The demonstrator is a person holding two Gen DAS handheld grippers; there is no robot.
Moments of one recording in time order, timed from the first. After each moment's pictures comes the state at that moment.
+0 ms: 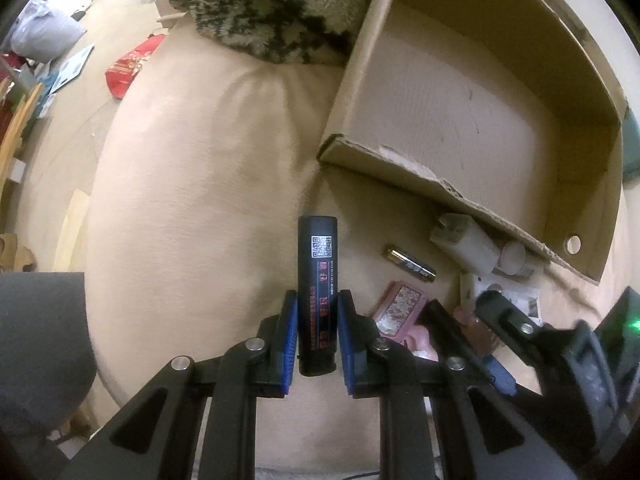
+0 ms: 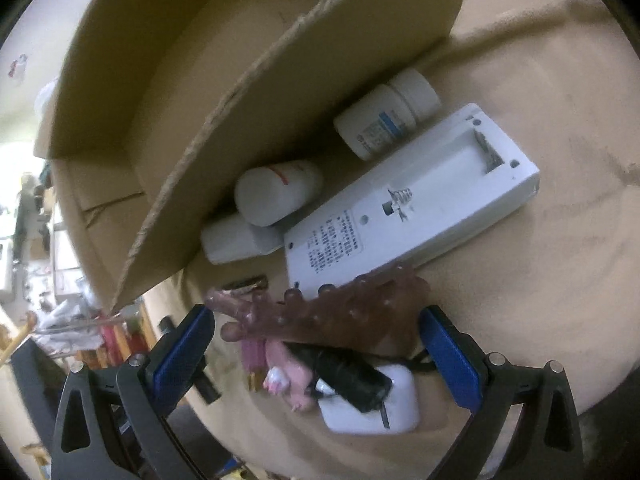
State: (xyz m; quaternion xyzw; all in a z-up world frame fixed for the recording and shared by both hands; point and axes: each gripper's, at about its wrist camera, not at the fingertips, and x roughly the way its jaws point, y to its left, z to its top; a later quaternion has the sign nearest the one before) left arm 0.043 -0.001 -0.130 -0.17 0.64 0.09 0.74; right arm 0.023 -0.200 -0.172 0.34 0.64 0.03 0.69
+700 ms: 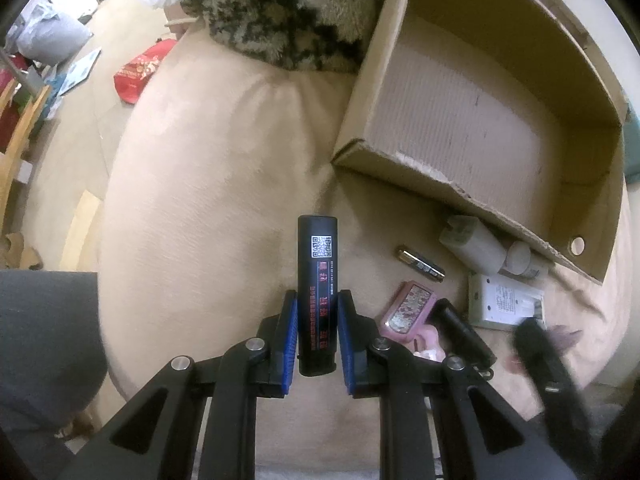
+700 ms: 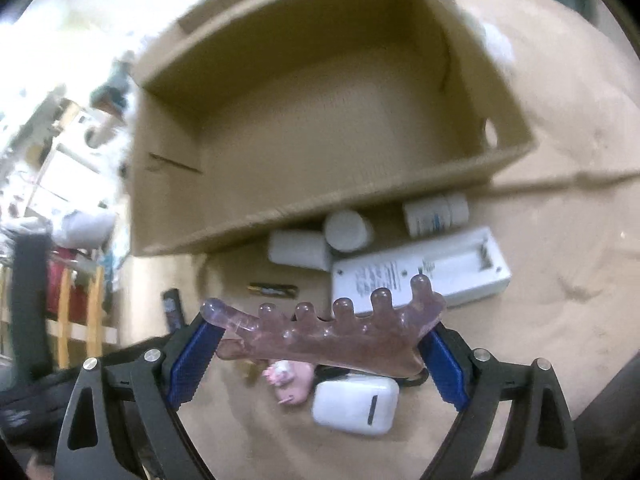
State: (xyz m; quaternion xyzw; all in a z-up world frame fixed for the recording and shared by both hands) left arm 0.036 0.000 -0.120 -0.16 0.63 0.10 0.75; right arm 0.001 -0.141 -0.096 0.16 0.54 0.09 0.82
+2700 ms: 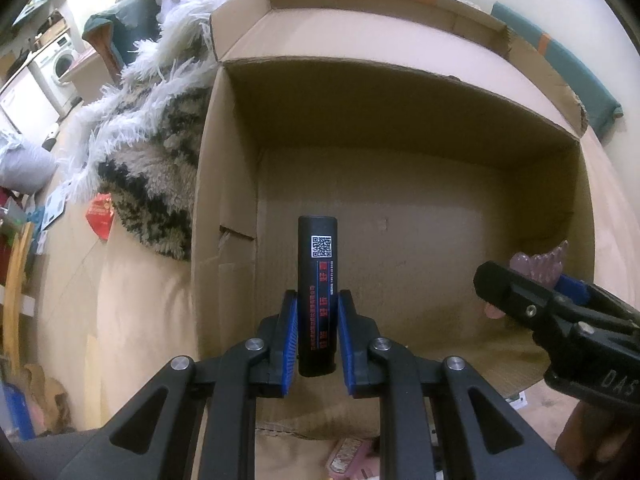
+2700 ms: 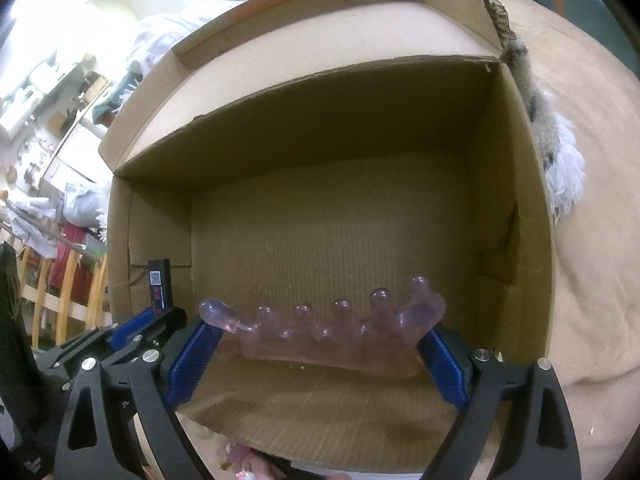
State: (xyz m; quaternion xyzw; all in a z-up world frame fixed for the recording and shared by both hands) left arm 0.136 -0.056 -0.079 -0.03 0.54 0.03 0.84; right arm 0.133 -0.198 -0.078 0.11 0.54 0.15 0.82
